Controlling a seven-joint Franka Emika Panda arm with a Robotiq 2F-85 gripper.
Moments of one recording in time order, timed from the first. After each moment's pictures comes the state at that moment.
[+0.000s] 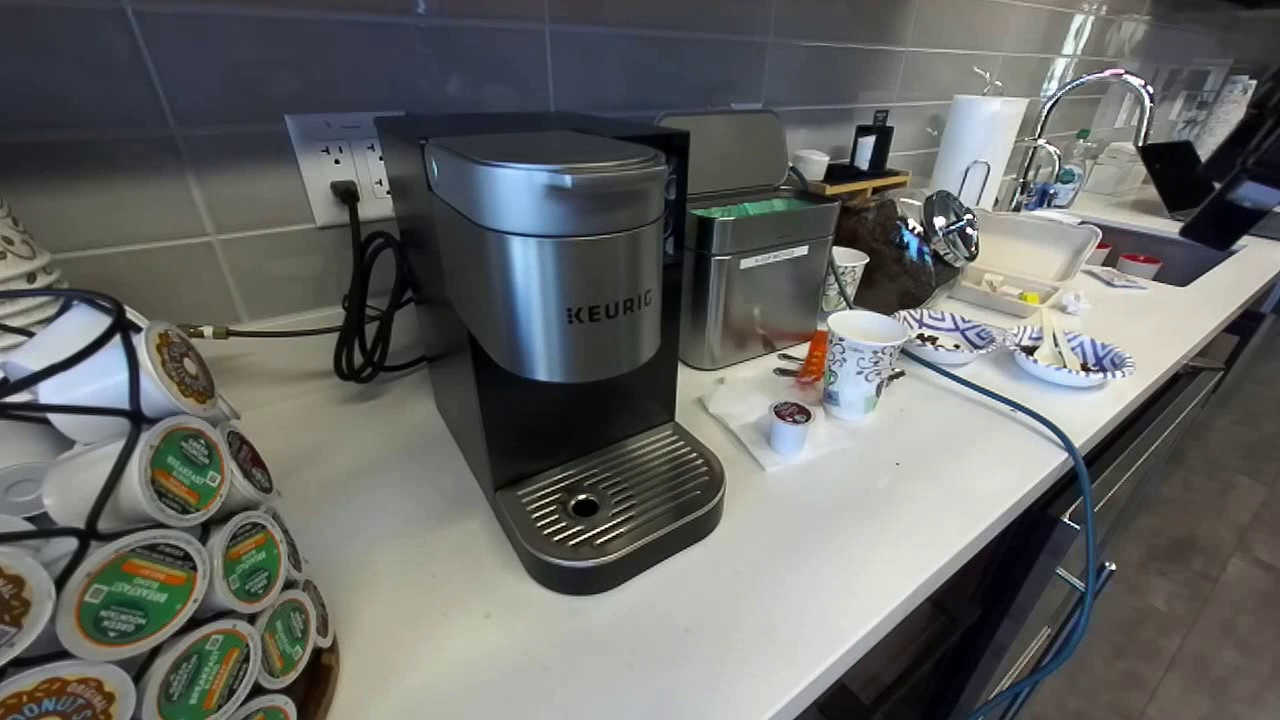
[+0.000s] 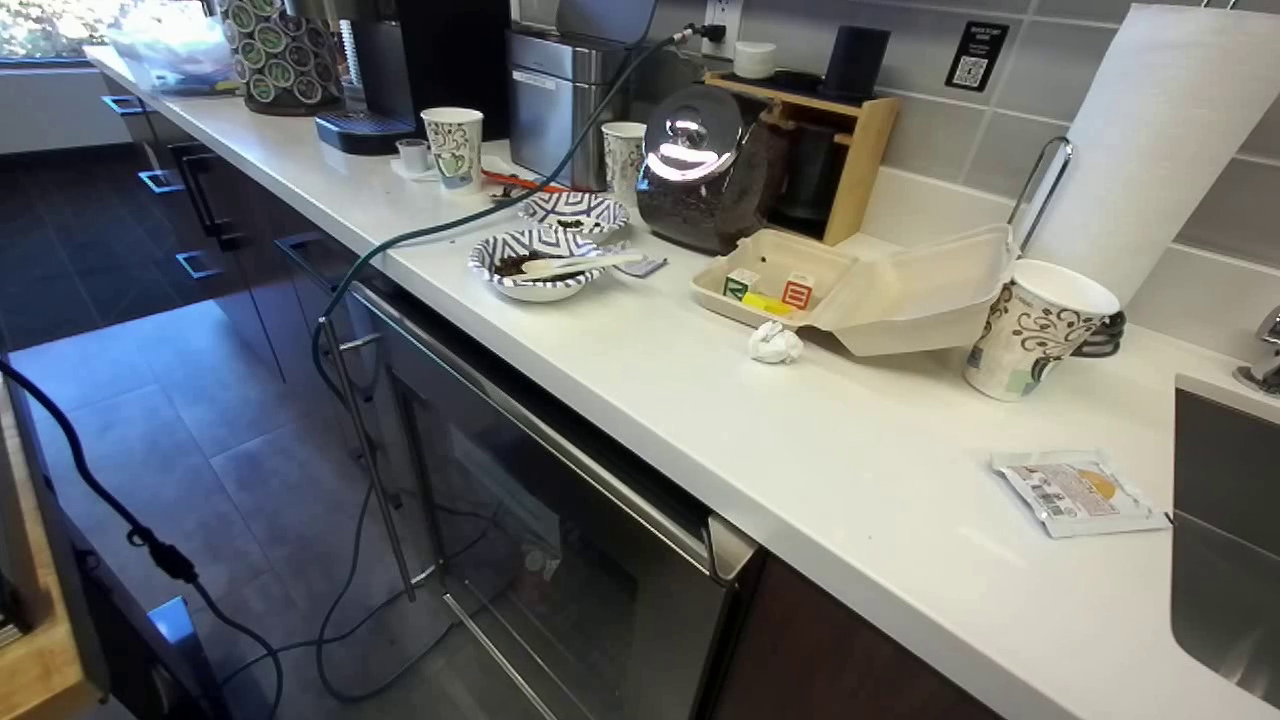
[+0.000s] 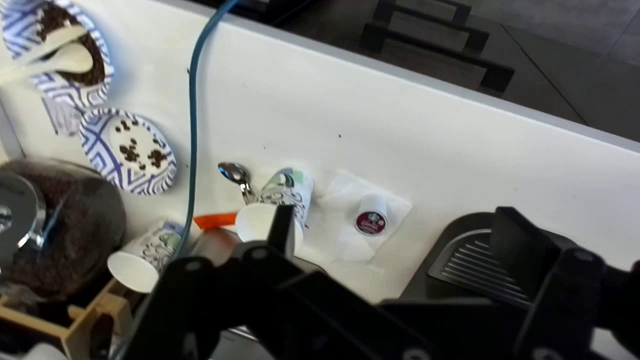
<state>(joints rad) 0.13 -0.53 0.35 -2.33 -0.12 2.06 0.22</state>
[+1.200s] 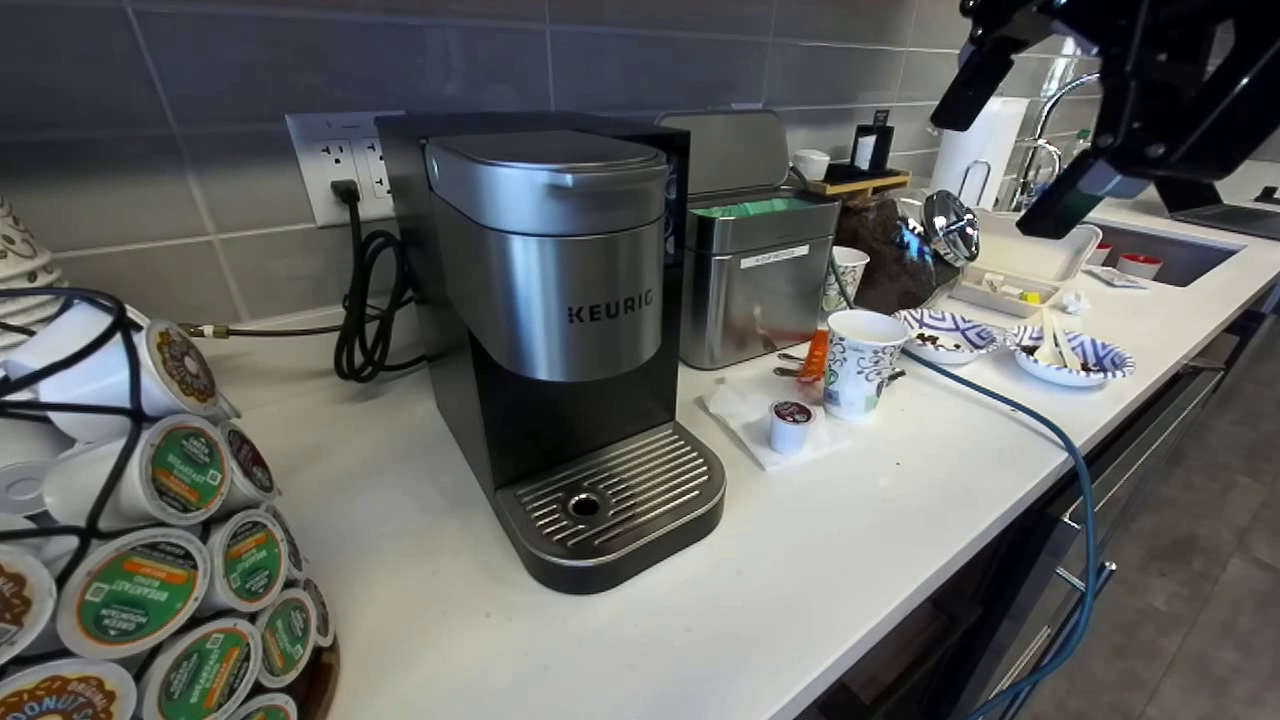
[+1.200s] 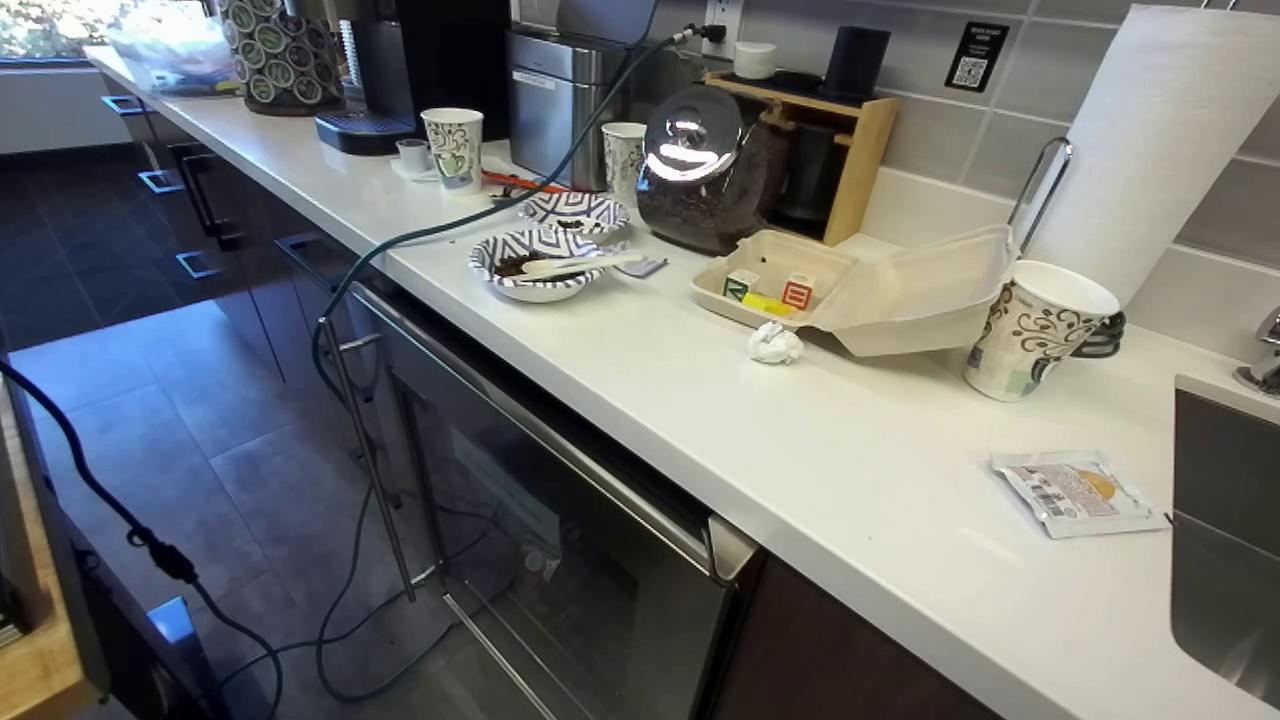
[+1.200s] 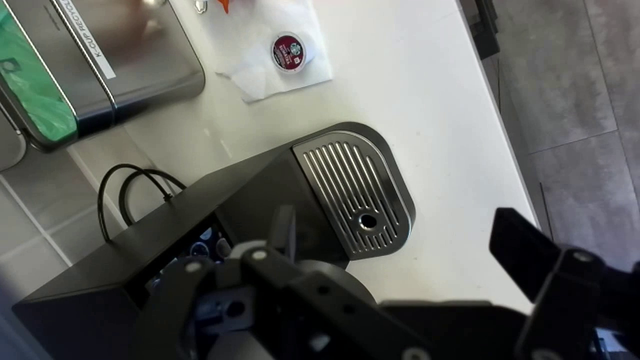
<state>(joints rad) 0.29 -0.21 0.39 -2.04 -0.29 2.14 -0.30</state>
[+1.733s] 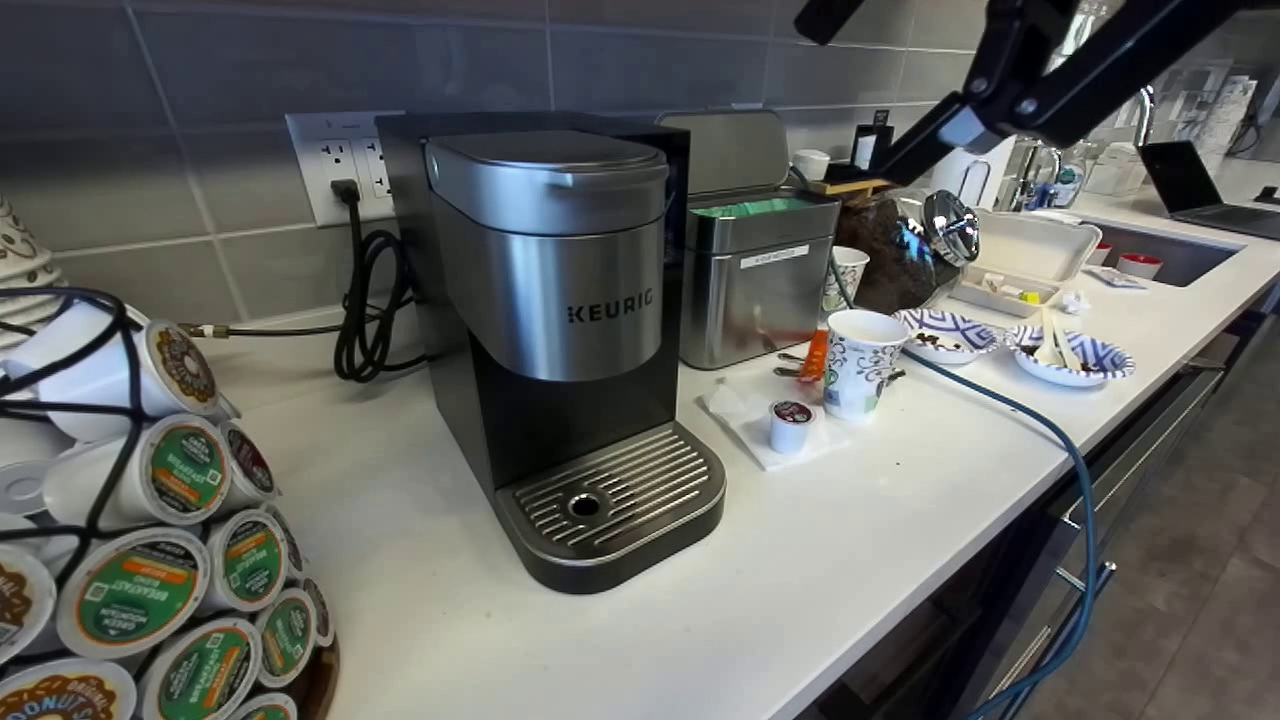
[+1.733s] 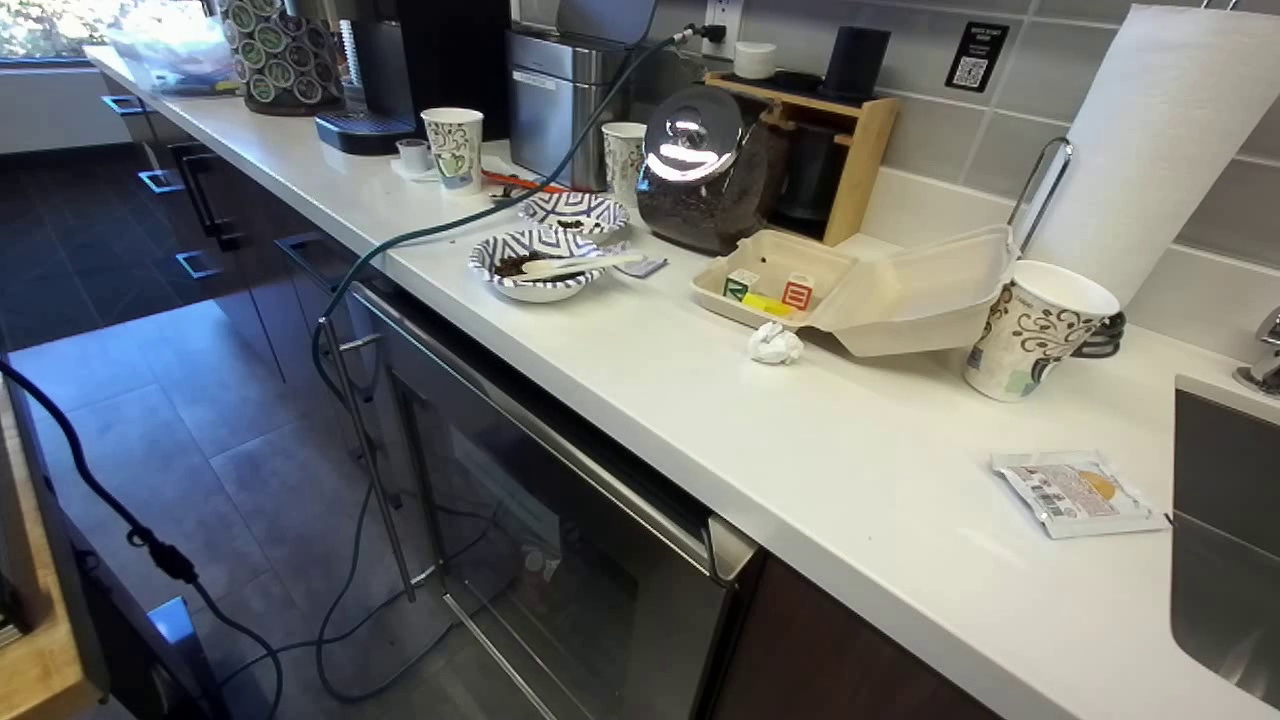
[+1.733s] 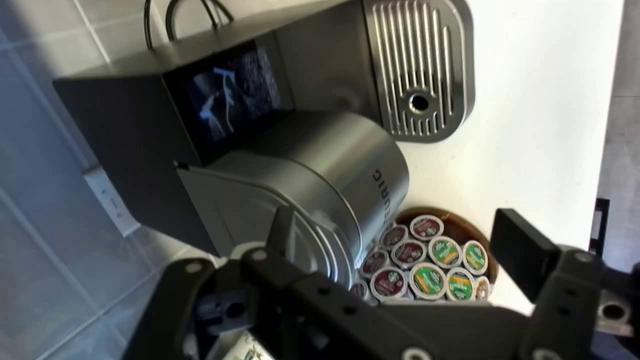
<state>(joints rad) 0.31 -0.18 0.39 -2.08 -0.41 2.55 -0.43</state>
